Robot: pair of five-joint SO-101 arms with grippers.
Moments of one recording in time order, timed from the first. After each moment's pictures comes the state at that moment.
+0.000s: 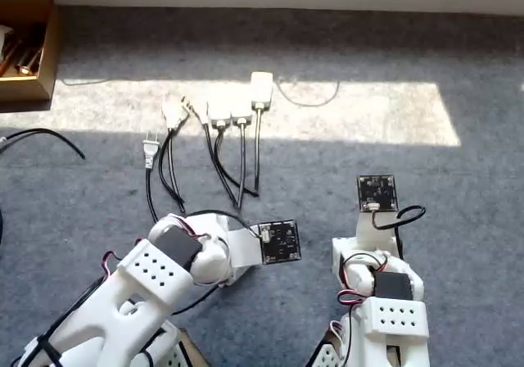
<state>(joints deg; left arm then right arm) 29.2 -46.3 64.1 63.2 -45.8 -1.9 -72.6 88.0 49.5 8.0</state>
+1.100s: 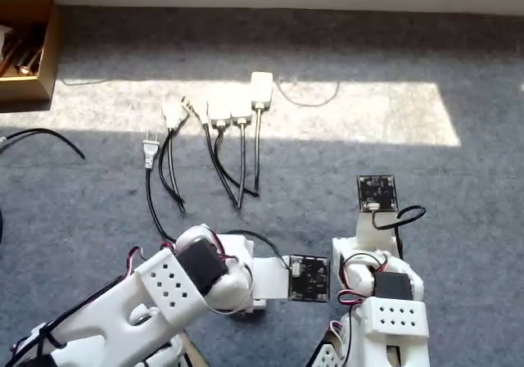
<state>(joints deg) 46.5 -46.1 51.4 81.9 -39.4 -1.9 -72.6 88.0 49.5 8.0</state>
